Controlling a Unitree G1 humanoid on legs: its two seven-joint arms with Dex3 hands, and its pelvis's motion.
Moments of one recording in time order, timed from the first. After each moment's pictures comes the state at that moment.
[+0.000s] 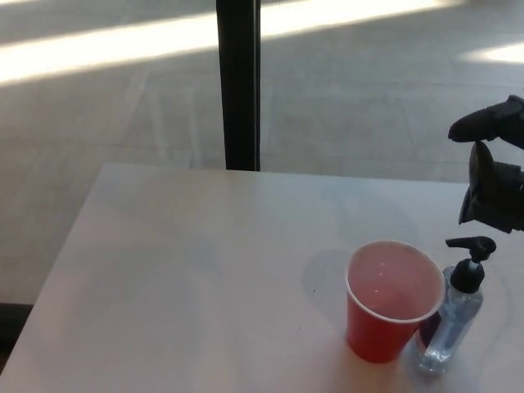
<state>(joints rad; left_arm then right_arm) 0.19 0.55 0.55 0.96 -0.24 0.02 -0.01 -0.34 -0.27 -0.15 -0.32 0.20 0.48 -0.02</state>
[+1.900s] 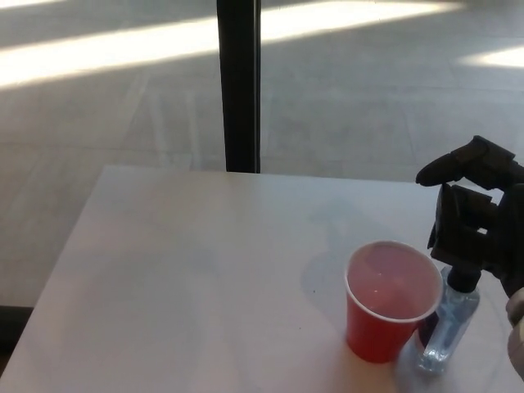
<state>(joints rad) 0.18 0.56 0.53 1.01 -0.24 0.00 0.00 -0.22 -0.20 -0.03 -0.22 0.04 0.17 -0.06</state>
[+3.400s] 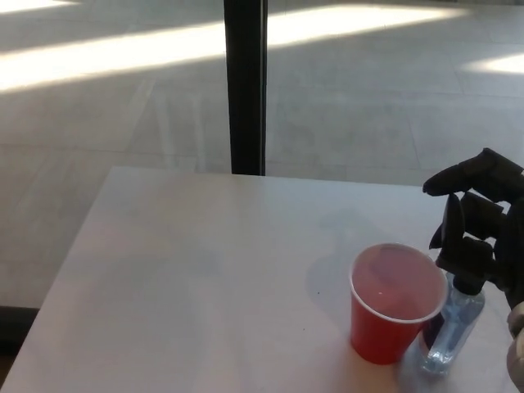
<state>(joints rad) 0.14 0.56 0.53 1.02 -0.24 -0.02 0.01 -0.17 -0.22 -0.03 -0.17 -0.03 0.07 -0.12</state>
